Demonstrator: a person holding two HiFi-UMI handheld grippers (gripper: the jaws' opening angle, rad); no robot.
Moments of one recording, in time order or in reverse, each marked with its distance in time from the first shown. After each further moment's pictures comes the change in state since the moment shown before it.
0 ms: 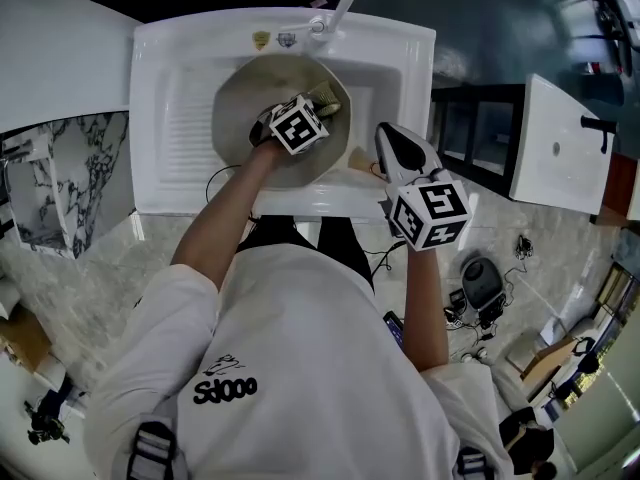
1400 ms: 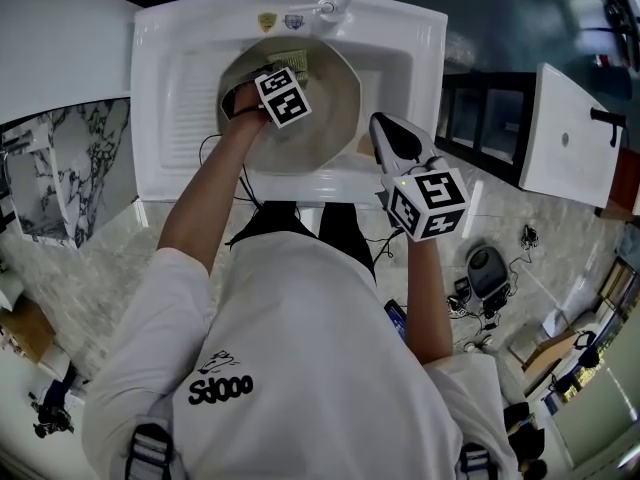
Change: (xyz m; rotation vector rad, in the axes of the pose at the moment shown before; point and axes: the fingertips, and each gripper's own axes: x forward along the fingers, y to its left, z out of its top) left arm -0.034 0.079 -0.060 0.215 0.301 0.253; right arm 0.012 0.024 -0.018 -0.002 0.032 0.042
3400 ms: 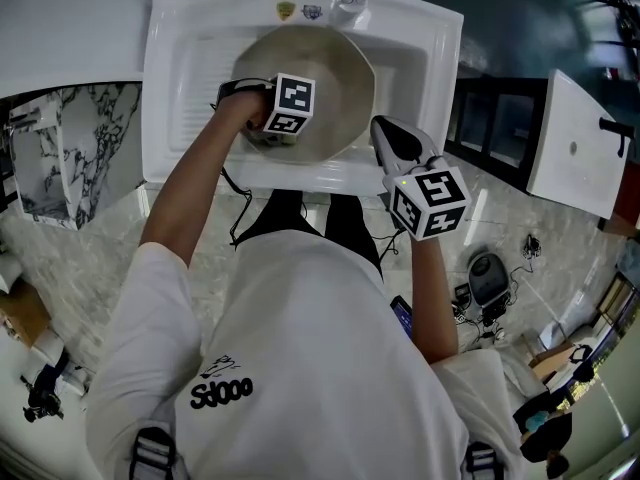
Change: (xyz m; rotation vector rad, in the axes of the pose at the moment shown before) left arm -0.065 -0.136 -0.087 0.248 0.418 -0.837; right arm 0.002 0.020 -0.021 -0.012 0.048 0.067
